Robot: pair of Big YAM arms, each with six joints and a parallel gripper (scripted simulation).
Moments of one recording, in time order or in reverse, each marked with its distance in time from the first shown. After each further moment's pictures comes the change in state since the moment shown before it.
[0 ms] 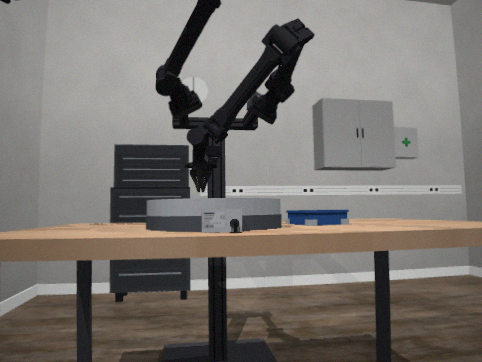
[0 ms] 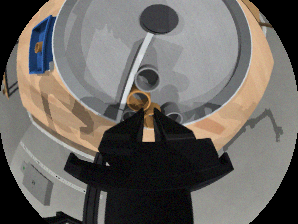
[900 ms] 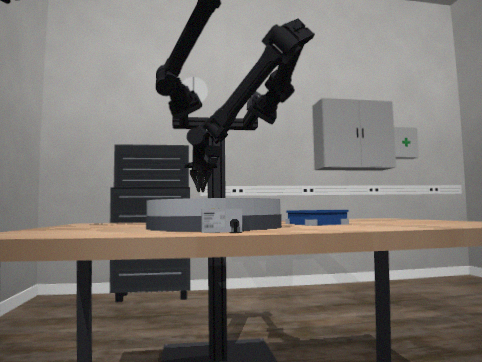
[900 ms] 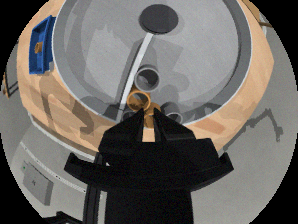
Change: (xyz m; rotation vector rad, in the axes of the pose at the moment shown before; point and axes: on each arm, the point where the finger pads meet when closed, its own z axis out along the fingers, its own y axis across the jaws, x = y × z) left arm 0.000 0.000 0.000 -0.001 0.001 0.002; right arm 0.000 0.000 0.000 0.000 0.000 0.000
